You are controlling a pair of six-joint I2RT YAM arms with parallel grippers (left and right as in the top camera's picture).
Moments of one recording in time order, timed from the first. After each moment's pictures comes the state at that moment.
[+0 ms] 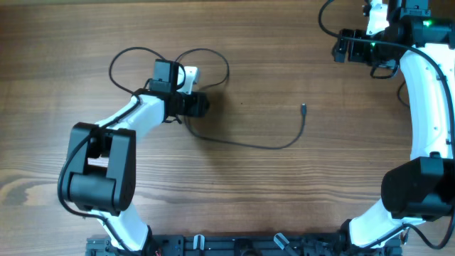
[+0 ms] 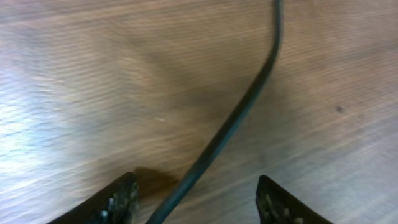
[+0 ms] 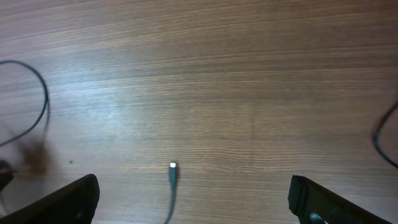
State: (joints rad) left arm -0.20 1.90 1.05 -0.26 0.34 -0.05; right arm -0.08 1.82 1.80 -1.11 -0.13 0.04
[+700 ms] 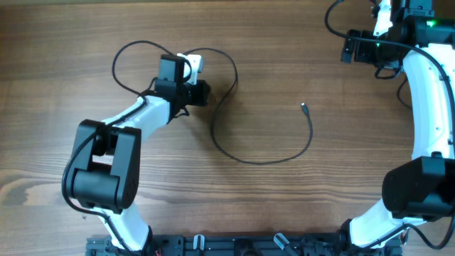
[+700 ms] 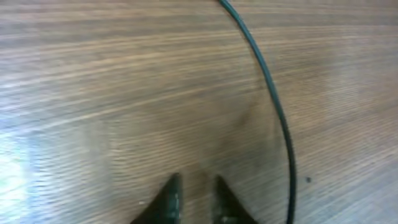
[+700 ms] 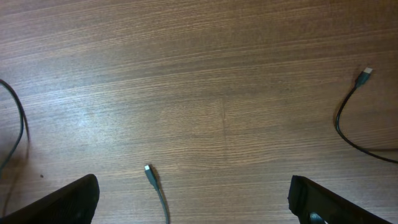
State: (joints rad) left arm -0.22 1.92 1.05 -0.03 0.32 -0.16; right arm -0.10 1.82 1.80 -1.12 -0.04 0.07
